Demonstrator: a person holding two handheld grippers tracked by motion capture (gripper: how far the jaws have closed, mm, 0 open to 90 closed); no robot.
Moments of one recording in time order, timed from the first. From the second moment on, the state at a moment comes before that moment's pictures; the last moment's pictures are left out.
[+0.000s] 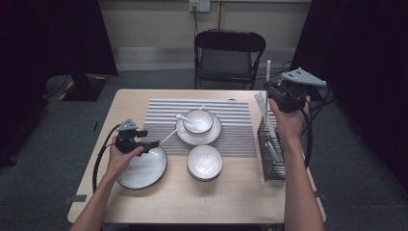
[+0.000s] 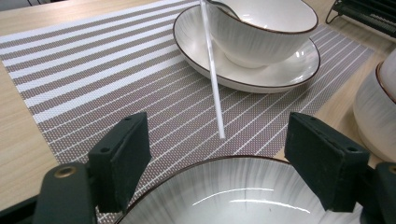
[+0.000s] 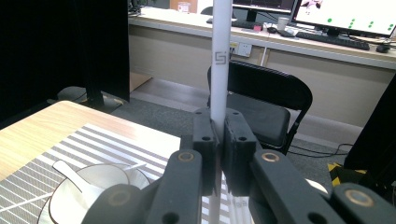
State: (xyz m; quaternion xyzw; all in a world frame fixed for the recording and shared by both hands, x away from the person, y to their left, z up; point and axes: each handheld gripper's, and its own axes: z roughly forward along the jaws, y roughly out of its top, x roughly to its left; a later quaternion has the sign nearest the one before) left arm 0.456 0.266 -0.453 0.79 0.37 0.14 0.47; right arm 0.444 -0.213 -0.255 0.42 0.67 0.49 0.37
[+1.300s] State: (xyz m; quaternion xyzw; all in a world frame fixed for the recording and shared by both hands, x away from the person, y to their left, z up) left arm 0.435 0.234 -0.412 0.79 0.30 0.11 0.52; right arm 0.452 -0.129 -0.270 0.37 0.70 0.55 0.26
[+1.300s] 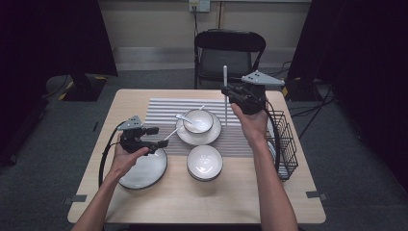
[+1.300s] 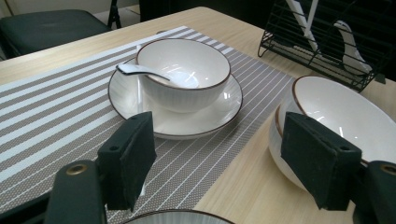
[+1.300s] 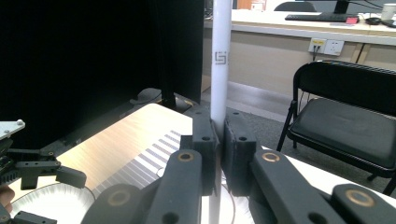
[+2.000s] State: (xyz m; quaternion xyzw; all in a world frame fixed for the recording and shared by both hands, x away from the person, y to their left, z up) left arm 0.432 0.207 -0.398 0.79 0.27 0.11 0.54; right arm 0.454 -0.090 -0.275 0.33 0.72 0.58 0.20
